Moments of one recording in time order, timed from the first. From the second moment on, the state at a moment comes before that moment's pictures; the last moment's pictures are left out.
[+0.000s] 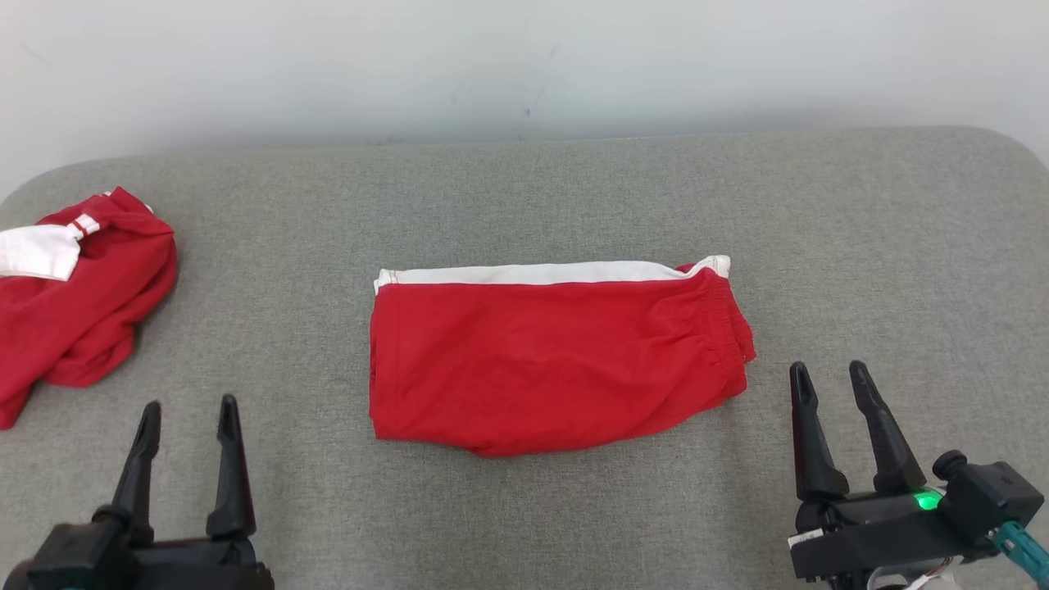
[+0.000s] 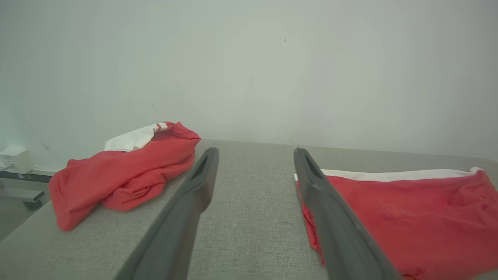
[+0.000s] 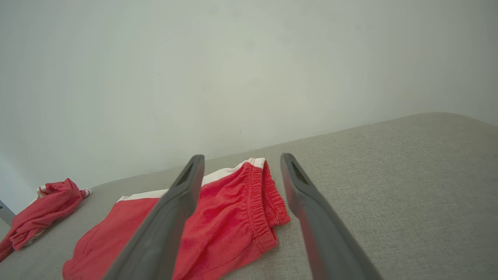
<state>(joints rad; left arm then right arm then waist) -0.04 0.22 -0.05 -0.02 -0.30 0.07 -0.26 -0.09 -0.11 0.09 0.09 0.39 0.13 -0.25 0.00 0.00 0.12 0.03</state>
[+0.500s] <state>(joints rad) 0.01 0.12 0.07 0.00 -0.20 -0.03 -0.26 -0.06 -0.11 0.09 0.13 0.35 0.13 -0.26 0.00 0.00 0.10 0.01</state>
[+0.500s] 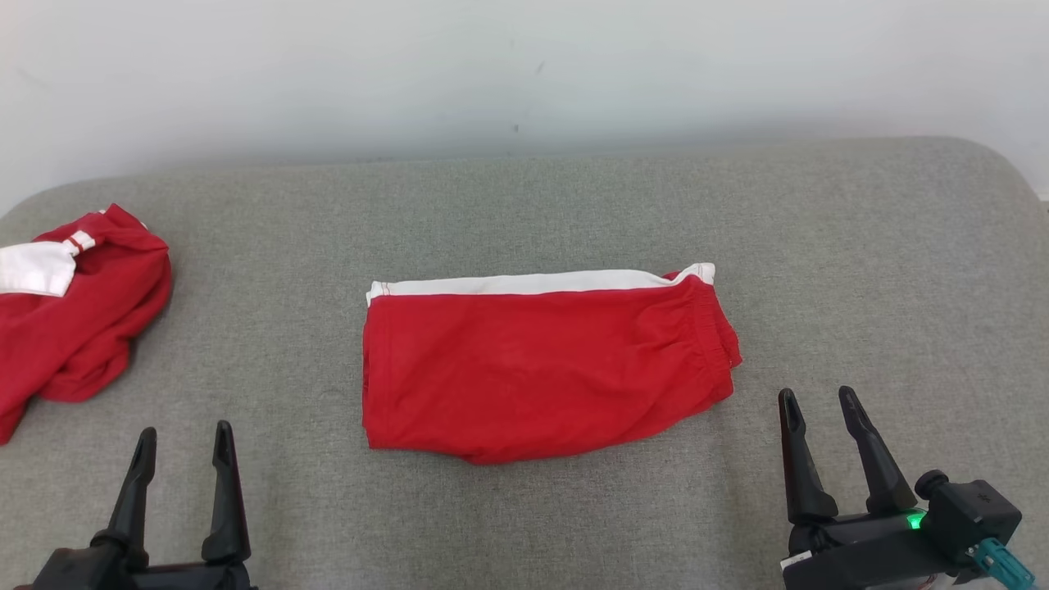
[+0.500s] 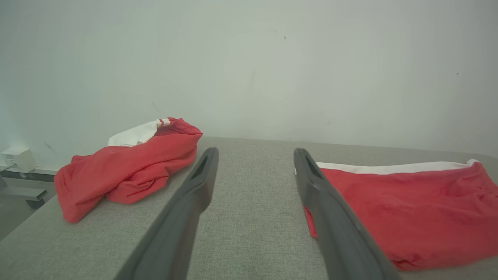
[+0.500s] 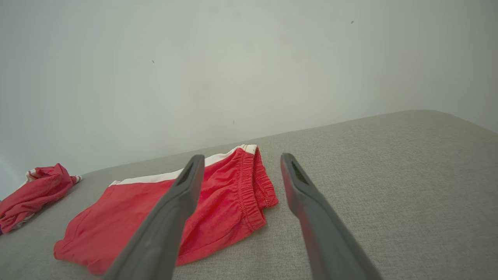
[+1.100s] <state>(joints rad) 0.02 0.10 0.10 0.09 -0.16 -0.08 -0.26 -0.03 -0.11 0.10 0.17 0.32 0.13 -0.26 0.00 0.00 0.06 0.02</state>
